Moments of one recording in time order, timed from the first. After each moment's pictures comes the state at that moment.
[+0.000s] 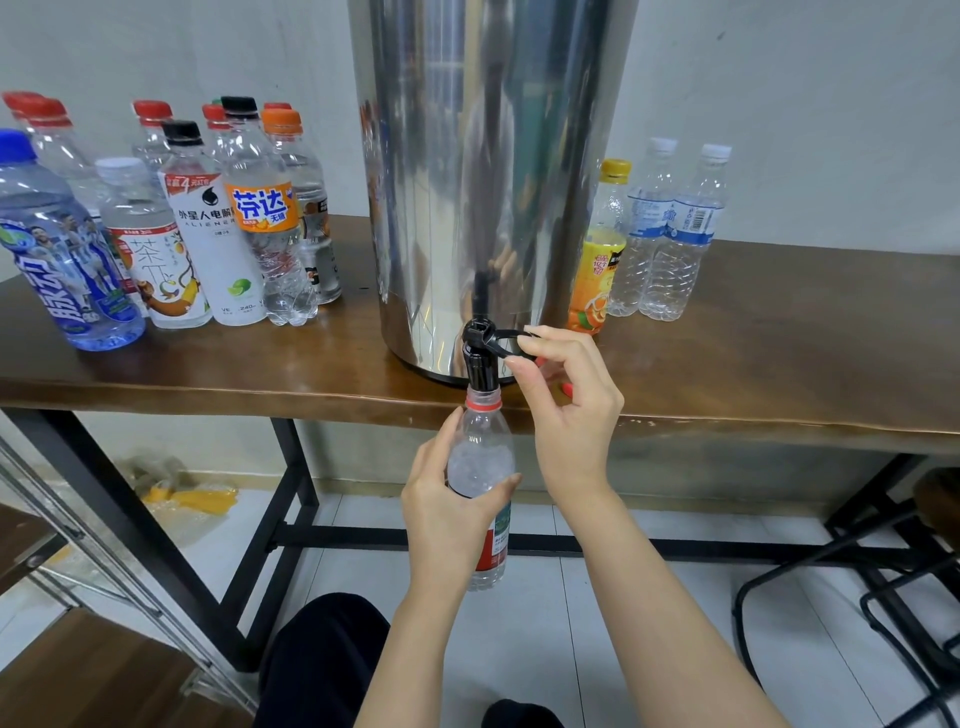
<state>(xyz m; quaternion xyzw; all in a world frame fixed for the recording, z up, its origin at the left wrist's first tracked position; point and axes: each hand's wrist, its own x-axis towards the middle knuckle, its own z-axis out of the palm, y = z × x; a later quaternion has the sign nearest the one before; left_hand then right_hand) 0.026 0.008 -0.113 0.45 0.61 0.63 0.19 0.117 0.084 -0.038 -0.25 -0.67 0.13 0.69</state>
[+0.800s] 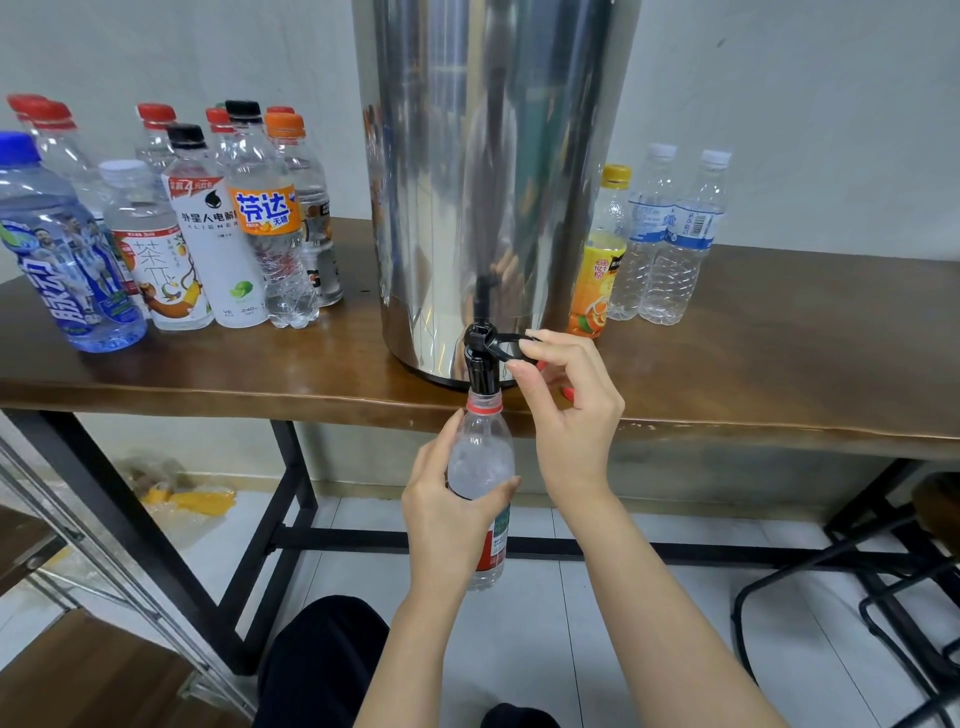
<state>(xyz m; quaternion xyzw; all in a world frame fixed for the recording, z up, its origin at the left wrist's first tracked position) 0.026 0.010 -0.113 0.46 0.61 0.62 0.18 0.118 0.084 -0.040 -0.25 -0.67 0.13 0.68</state>
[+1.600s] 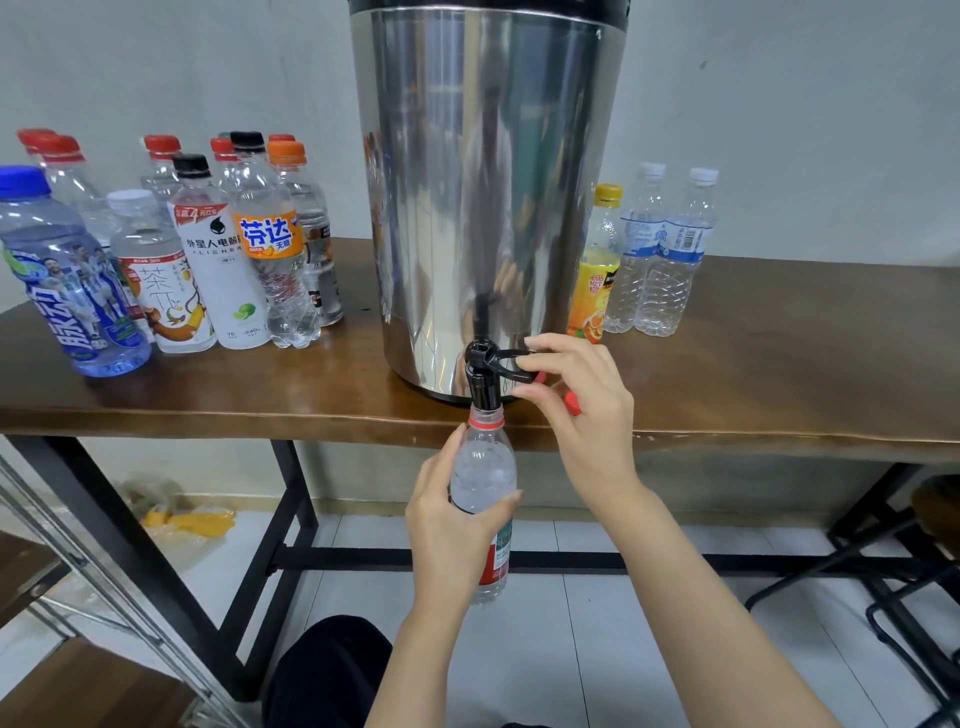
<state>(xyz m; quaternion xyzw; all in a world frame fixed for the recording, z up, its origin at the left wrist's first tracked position) 0.022 0.011 -0.114 0.46 0.60 0.62 0.19 0.140 0.092 -0.026 -0.24 -0.77 0.07 0.59</state>
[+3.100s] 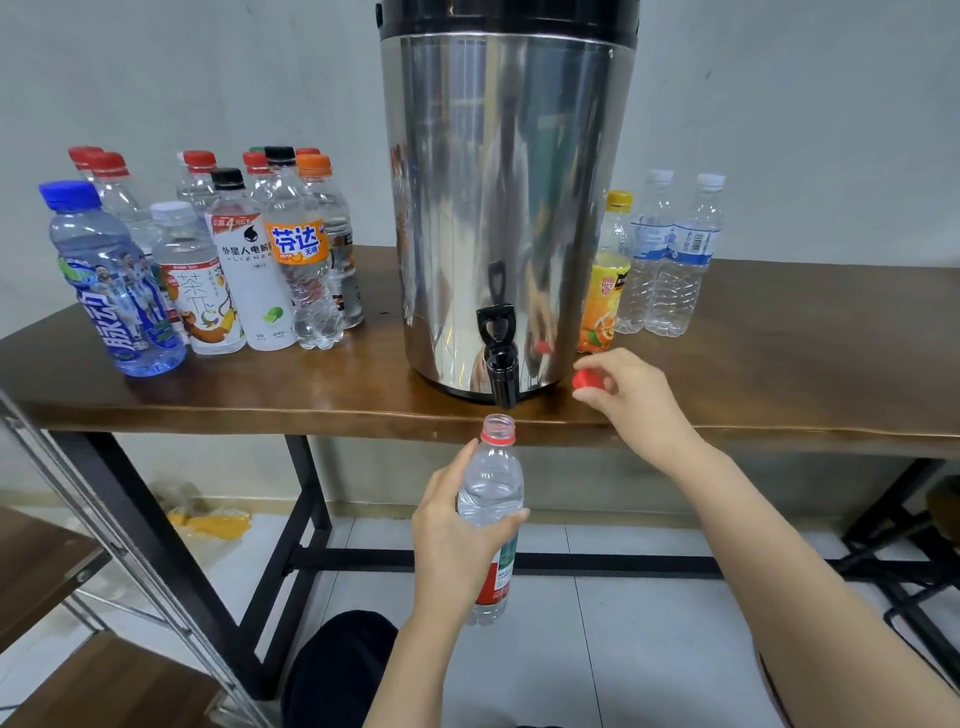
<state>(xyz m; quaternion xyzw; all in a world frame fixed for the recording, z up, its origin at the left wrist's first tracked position) 0.009 -0.014 -0.117 0.47 0.61 0.59 0.22 0.178 0.116 -0.007 -0.48 -0.80 0.16 0.31</state>
